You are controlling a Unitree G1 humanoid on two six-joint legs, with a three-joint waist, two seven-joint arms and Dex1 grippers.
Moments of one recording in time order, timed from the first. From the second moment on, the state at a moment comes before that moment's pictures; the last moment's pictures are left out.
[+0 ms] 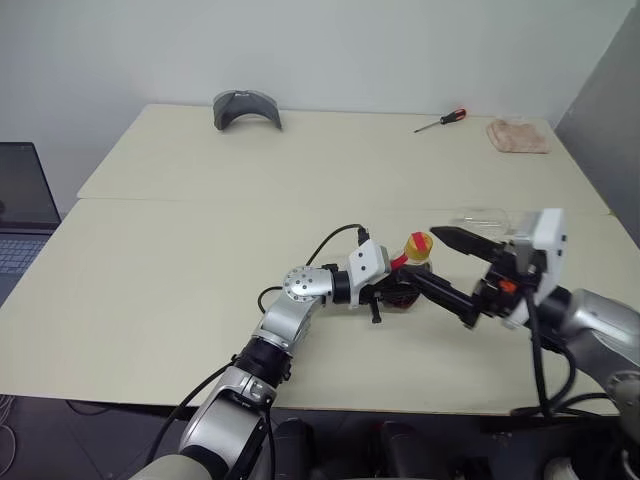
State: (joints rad) left arm -0.60 0.09 -0.31 0.39 -0.12 -0.06 -1.01; right arm -0.19 -0.61 -0.17 -0.78 0.89 0.75 0.41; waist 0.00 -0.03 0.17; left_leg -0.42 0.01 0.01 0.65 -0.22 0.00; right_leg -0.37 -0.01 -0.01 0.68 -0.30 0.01
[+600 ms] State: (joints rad) left arm -0.60 0.10 -0.31 0.39 -0.11 -0.06 -1.01; right arm -0.11 -0.62 -0.20 -0.68 0.73 0.64 0.46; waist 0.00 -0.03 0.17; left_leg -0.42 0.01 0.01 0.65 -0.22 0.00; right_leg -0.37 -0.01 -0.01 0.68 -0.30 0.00
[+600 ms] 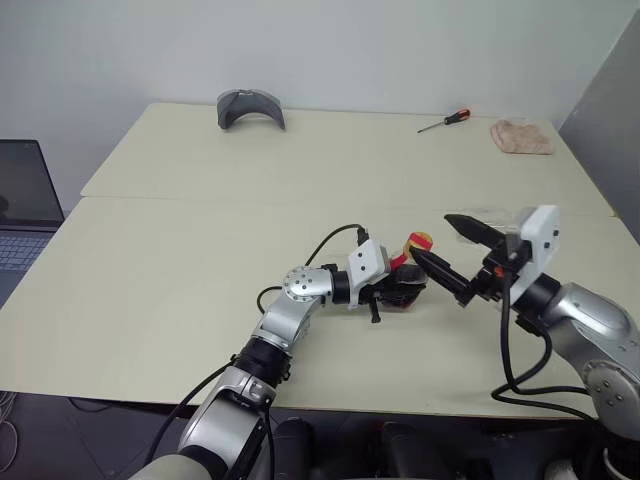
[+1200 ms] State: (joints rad) left arm -0.60 0.10 -0.31 0.39 -0.12 -0.07 -1.02; right arm -0.15 -0.72 -0.25 -0.76 1.01 0.79 0.35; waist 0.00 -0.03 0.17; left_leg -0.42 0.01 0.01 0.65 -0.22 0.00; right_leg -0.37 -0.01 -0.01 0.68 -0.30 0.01
